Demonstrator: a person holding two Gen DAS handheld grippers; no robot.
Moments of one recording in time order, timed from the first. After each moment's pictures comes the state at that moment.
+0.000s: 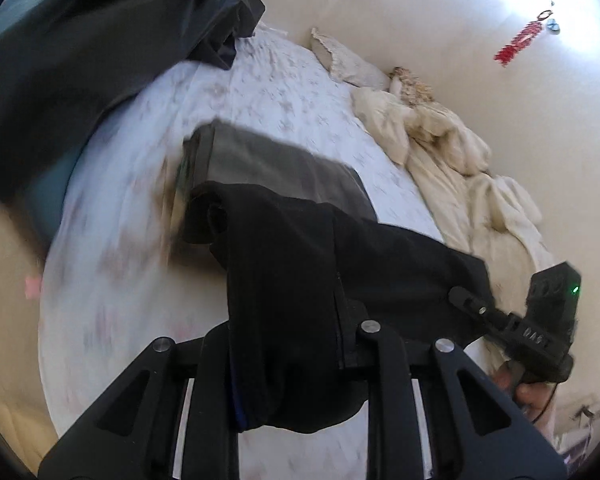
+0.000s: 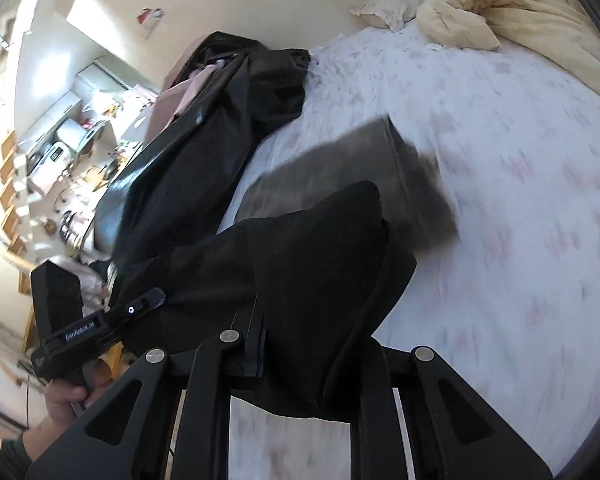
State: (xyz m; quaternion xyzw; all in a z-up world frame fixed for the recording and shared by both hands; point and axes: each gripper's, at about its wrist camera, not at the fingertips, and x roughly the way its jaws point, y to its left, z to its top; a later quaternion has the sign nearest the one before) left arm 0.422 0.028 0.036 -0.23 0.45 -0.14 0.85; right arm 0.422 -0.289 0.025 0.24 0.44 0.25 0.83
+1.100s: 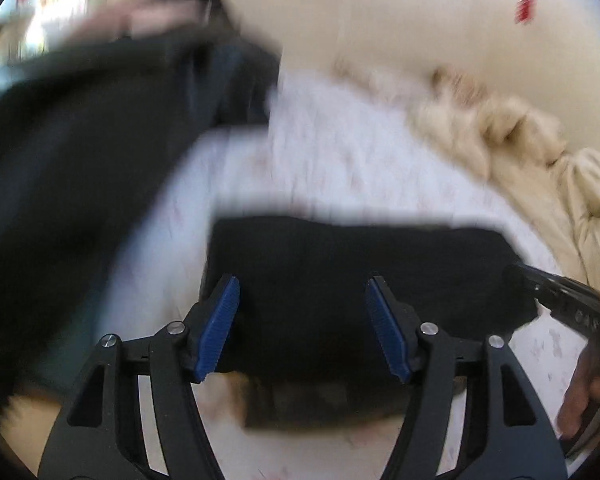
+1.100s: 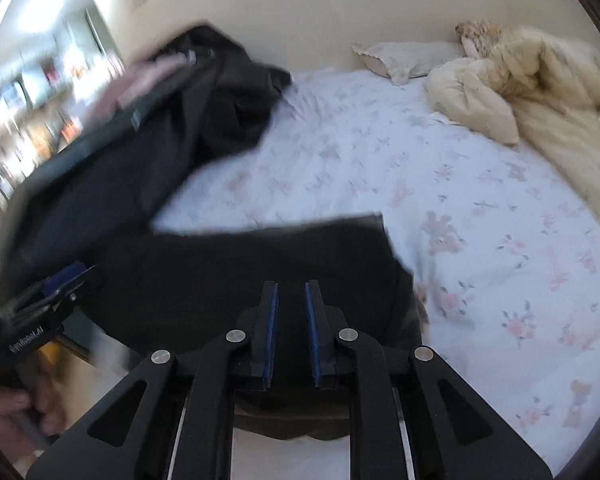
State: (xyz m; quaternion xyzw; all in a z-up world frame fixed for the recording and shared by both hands) left arm 0.503 0.017 -0.016 -0.07 0.42 -0.03 0.90; right arm 0.535 -0.222 -0.004 0.07 0.41 0.16 0.90
